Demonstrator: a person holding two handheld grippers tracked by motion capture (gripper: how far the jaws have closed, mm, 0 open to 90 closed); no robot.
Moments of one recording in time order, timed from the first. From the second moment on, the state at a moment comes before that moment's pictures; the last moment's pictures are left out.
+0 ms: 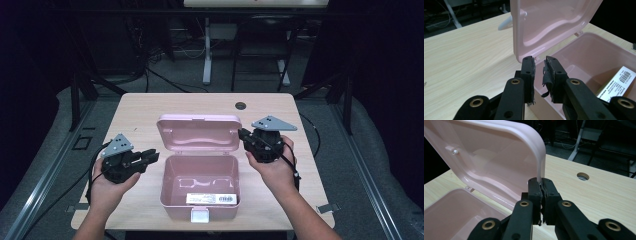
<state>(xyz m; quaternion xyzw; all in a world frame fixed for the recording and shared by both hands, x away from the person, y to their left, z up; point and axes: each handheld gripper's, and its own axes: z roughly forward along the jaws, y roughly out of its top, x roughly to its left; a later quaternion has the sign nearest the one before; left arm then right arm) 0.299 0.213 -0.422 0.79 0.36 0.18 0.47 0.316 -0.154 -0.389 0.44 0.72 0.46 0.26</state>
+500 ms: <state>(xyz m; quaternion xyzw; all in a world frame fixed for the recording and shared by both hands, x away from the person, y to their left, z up) 0.301 0.210 -0.406 0.78 0.36 0.20 0.47 0.312 -0.154 -0.389 0.44 0.73 0.46 0.26</state>
